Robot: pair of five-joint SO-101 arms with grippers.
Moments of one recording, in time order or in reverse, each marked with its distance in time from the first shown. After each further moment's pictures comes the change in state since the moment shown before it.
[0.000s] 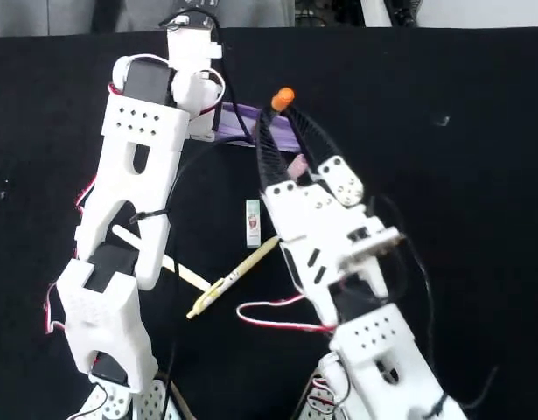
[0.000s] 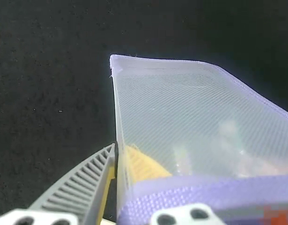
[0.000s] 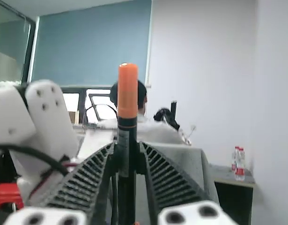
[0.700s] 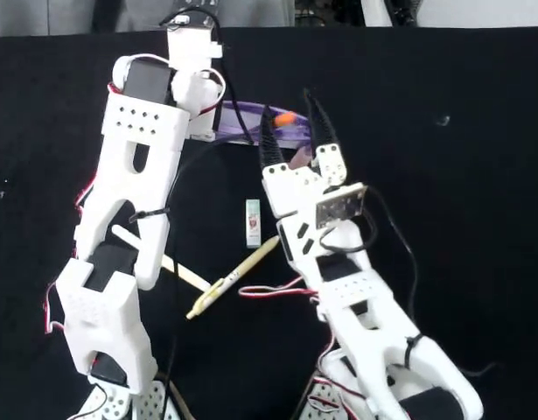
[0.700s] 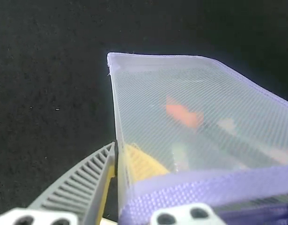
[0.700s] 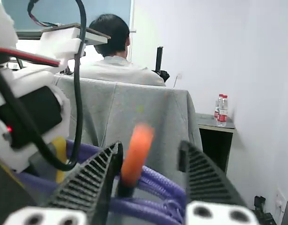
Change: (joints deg) left arm -0.5 0.2 0.1 0.0 0.1; right arm 5.1 27.2 -0.2 -15.4 -0.1
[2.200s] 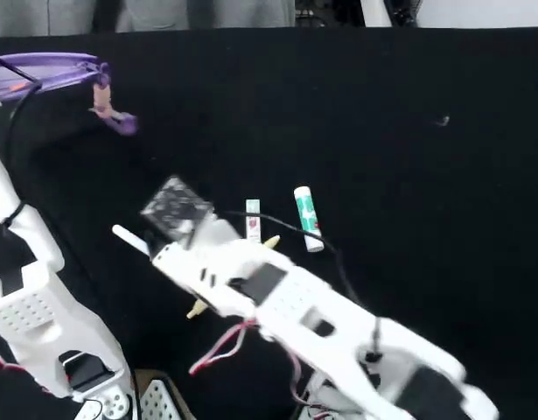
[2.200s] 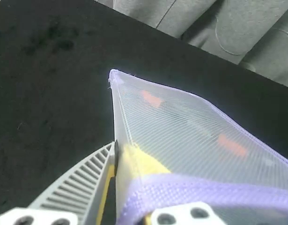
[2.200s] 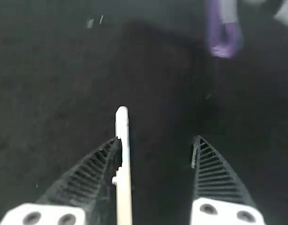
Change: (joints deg) left arm -43.0 0.4 -21.2 -1.4 -2.1; right arm -33.0 8.8 -21.0 62.6 0.0
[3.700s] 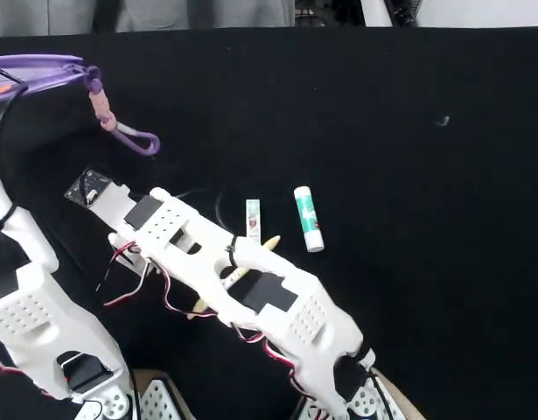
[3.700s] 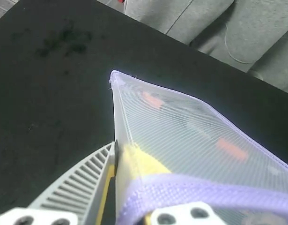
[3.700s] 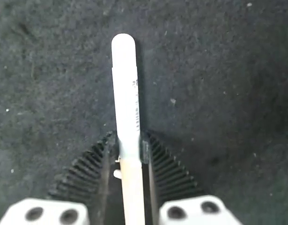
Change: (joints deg) left arm -2.5 0.0 0.0 -1.1 -0.2; right arm -2.6 61.1 -68.8 51.0 0.0
